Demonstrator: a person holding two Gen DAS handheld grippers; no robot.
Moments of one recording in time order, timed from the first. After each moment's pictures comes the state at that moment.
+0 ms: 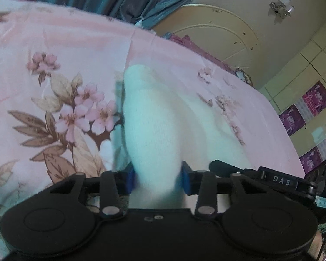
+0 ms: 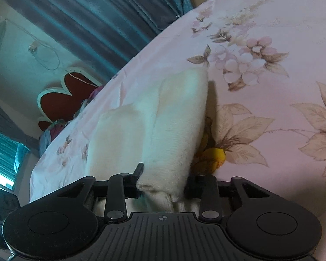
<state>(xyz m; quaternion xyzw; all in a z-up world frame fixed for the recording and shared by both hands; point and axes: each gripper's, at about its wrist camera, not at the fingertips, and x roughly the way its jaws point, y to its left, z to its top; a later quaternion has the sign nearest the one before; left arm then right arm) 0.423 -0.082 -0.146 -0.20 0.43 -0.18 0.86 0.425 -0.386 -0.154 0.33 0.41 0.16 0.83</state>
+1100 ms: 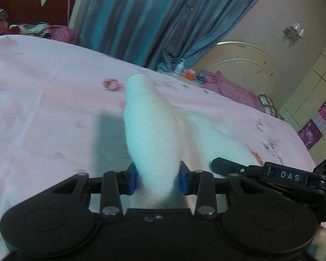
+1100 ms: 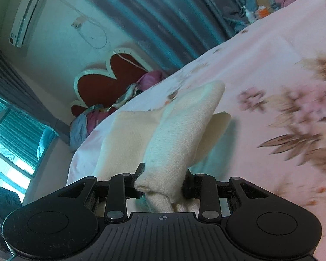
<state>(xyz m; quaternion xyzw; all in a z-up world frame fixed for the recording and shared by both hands) 0.399 0.230 -0.082 -0.16 0.38 -0.12 0.90 0.436 -0.032 -0.097 0.33 0.38 0.24 0.83</state>
